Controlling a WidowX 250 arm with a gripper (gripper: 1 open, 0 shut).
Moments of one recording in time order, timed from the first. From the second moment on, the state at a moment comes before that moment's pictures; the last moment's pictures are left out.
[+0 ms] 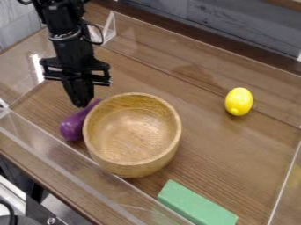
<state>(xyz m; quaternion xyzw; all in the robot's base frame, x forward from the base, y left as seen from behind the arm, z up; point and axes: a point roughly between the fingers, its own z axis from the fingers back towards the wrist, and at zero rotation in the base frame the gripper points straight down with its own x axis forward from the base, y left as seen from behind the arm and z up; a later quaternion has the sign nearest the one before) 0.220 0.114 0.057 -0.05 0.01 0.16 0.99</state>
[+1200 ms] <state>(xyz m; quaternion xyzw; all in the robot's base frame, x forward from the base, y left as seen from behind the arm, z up) 0.220 0.108 0.056 -0.05 0.03 0.16 0.99</state>
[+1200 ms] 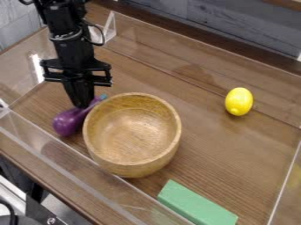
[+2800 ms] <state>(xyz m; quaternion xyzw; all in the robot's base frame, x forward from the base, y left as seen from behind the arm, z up) 0.229 0.103 0.048 -0.05 0.04 0.18 0.98</state>
